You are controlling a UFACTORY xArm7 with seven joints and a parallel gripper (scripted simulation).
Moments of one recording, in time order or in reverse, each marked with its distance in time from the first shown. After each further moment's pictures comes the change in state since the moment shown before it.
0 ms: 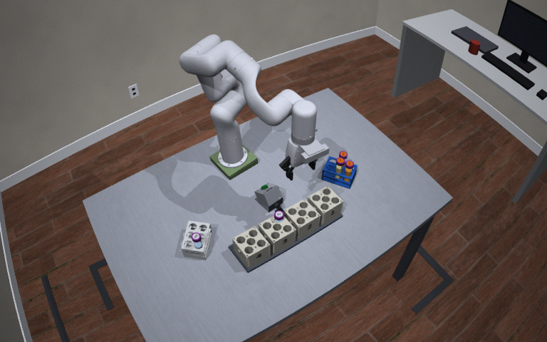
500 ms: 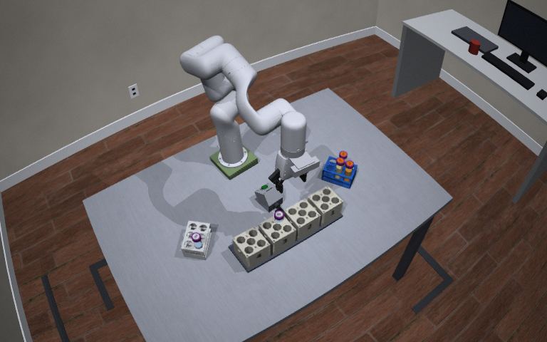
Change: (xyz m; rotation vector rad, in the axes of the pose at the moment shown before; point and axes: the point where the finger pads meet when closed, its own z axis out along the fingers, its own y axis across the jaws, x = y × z) arm 0.029 0.058 0.000 0.000 0.000 0.000
